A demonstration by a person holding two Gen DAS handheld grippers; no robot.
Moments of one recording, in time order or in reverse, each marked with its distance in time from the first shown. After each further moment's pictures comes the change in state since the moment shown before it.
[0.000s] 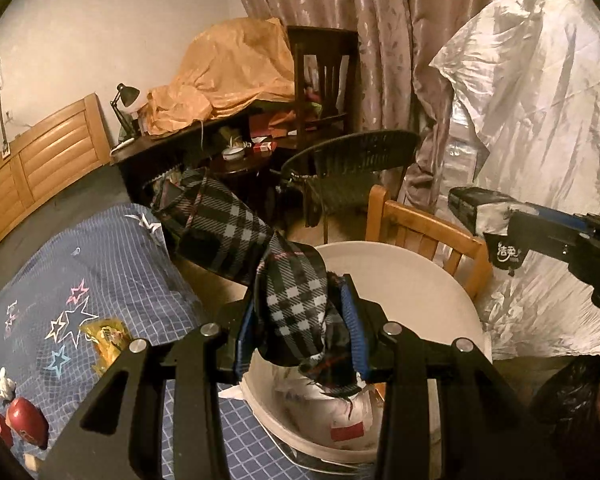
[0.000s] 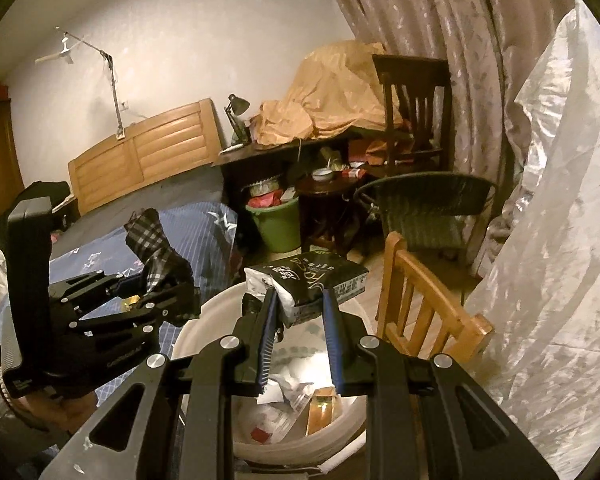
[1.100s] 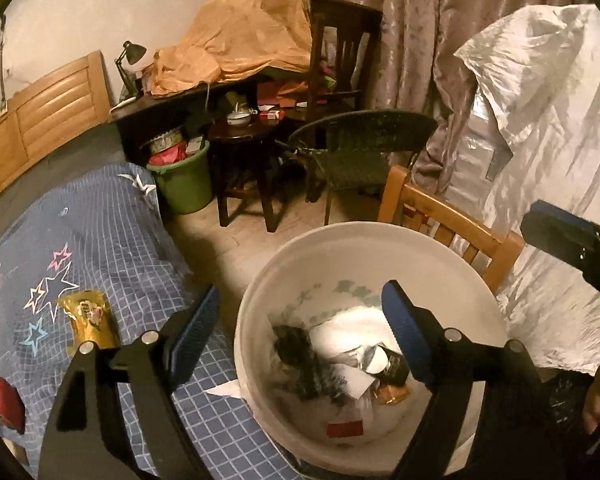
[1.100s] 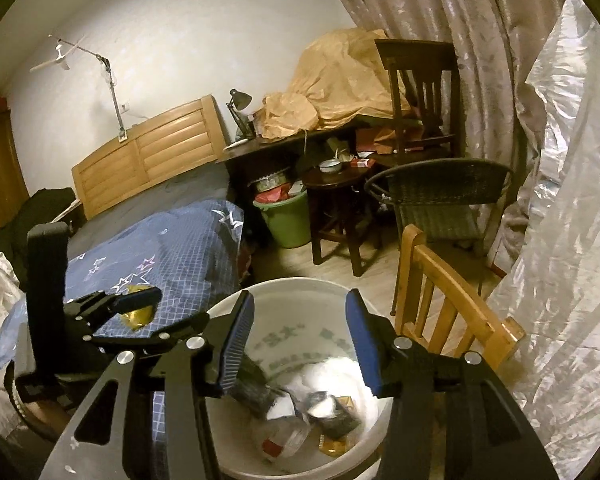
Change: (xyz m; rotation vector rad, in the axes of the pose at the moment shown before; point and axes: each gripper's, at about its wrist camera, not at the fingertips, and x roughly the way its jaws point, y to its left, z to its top) left arm 0.040 0.026 -0.006 -0.107 0.094 -0.020; right arm 0.037 0.003 0.003 0.040 0.023 0.035
